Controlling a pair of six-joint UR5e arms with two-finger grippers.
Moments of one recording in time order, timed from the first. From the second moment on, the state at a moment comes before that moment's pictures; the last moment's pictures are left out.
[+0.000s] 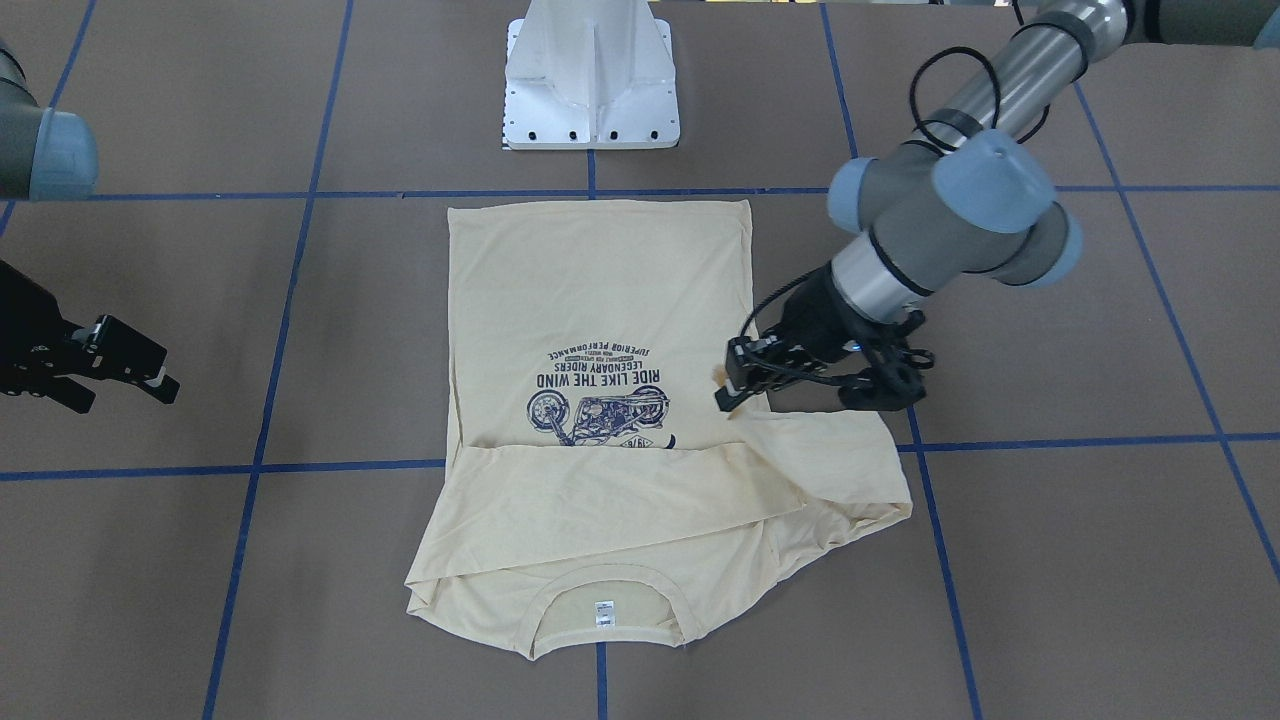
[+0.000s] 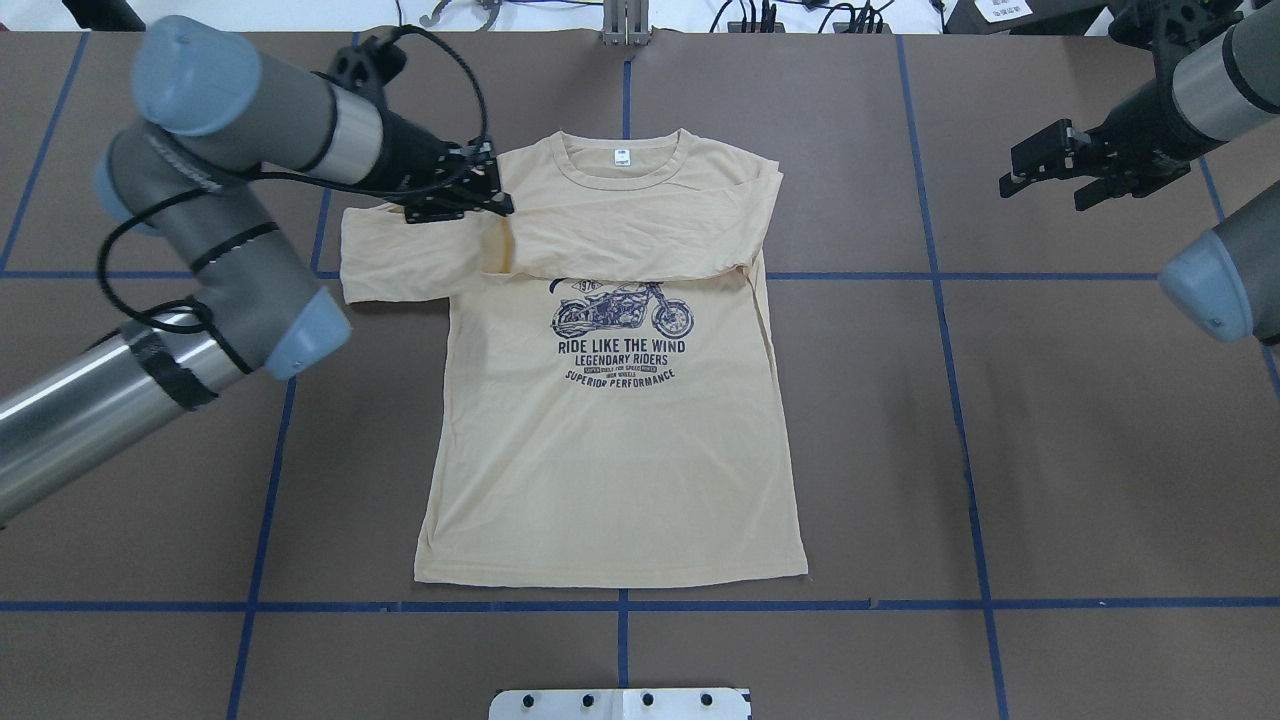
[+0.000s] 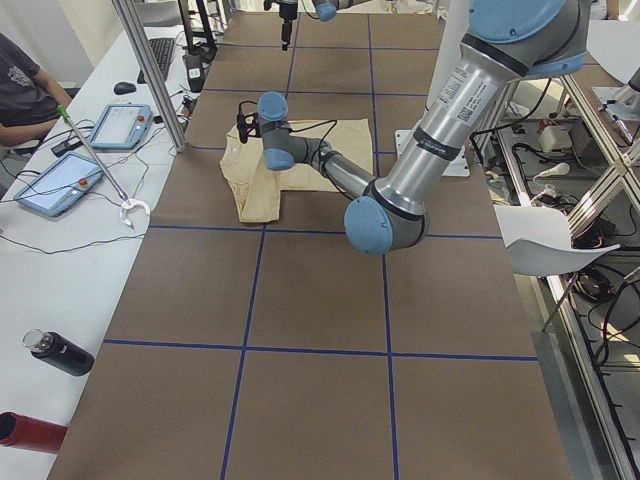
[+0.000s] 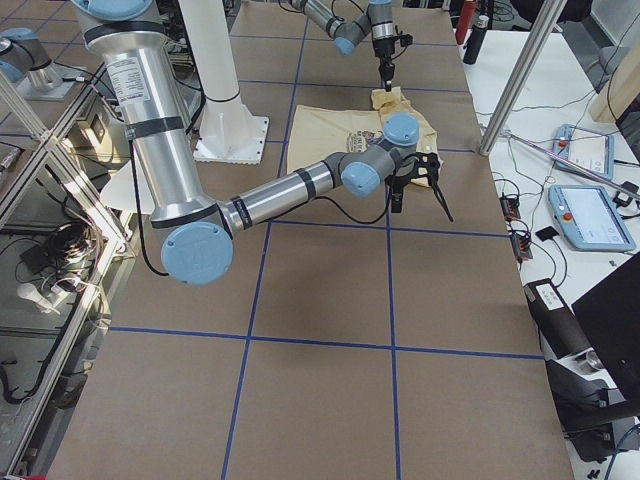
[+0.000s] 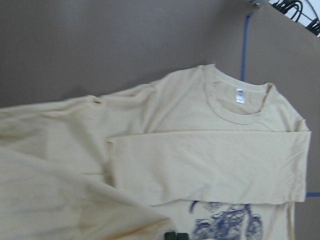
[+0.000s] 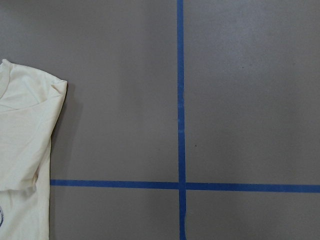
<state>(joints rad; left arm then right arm) -0.80 -2.25 -1.38 -2.43 -2.11 -1.62 1.13 -1.30 1.70 -1.24 2.34 0.84</state>
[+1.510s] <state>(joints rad) -0.63 -2.74 -0.88 -2.38 -1.77 -1.75 1.13 -1.31 1.68 -1.24 2.33 0.84</state>
